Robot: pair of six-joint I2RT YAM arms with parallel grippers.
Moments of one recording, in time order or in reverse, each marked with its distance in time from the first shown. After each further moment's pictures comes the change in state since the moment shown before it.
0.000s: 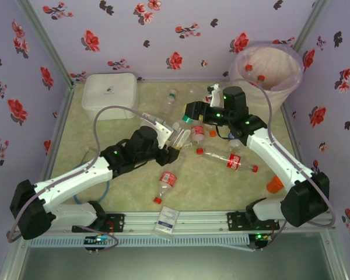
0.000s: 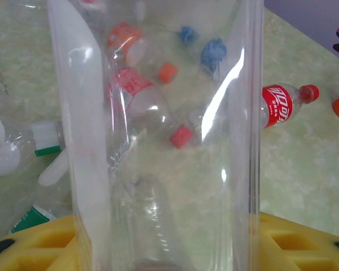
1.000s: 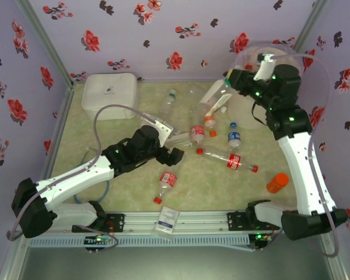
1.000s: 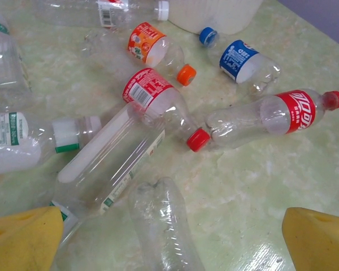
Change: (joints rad) left arm 0.000 0.018 0.017 -0.019 -0.075 -0.026; right arm -0.245 -0.147 0.377 -0.220 0.342 -0.327
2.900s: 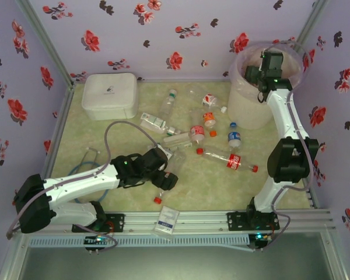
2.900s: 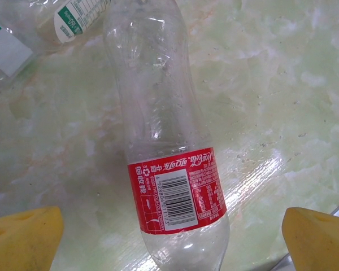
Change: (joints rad) left arm -0.155 0.017 -0.111 -0.265 -0.035 -0.204; right arm -0.216 0.579 0.189 -0.029 0.394 -0.248
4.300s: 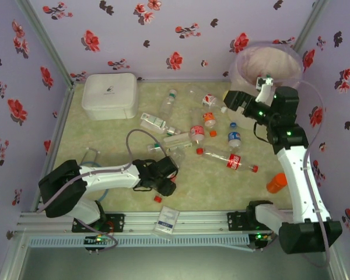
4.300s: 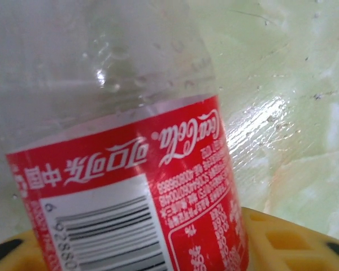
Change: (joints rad) left arm -0.028 0.255 -0.048 0.103 0.089 -0.007; right arm 0.080 -0.710 -0.557 0.088 -0.766 0.459
